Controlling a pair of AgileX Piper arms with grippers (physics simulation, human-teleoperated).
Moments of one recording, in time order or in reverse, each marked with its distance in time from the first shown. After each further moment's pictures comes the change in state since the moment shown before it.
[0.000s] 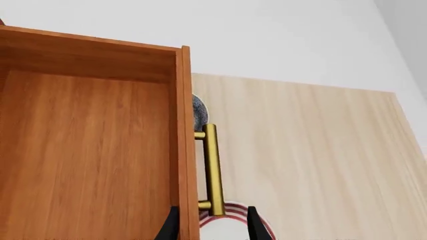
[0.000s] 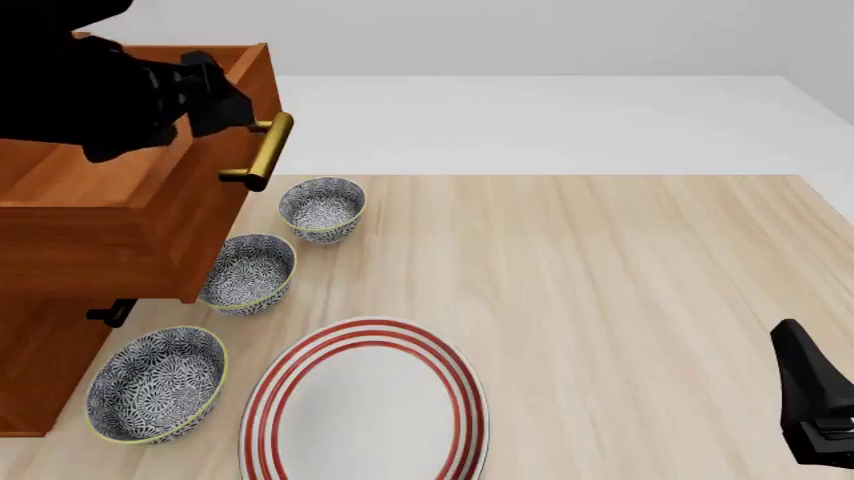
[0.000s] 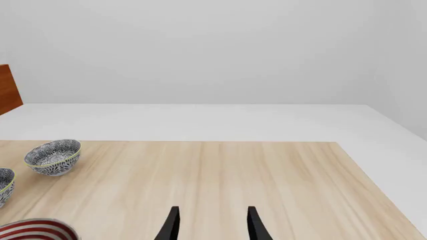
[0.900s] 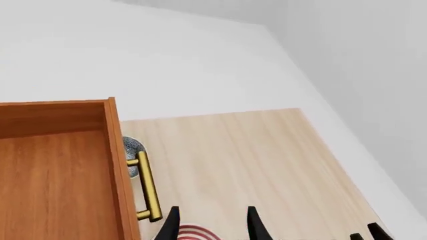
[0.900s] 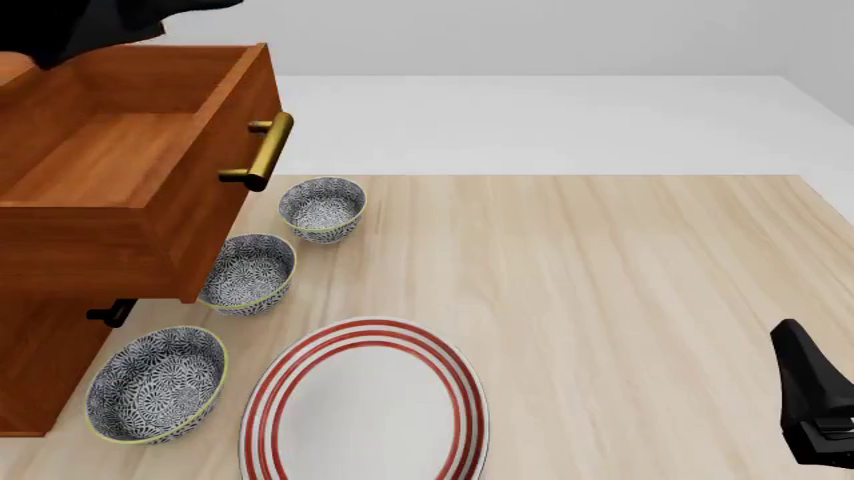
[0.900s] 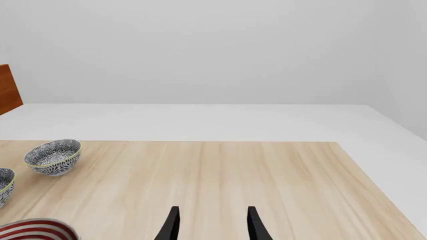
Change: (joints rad) left arm -0.127 -0.131 -0.135 -0.019 0.119; right arm 0.000 0.000 0.000 0.000 0.000
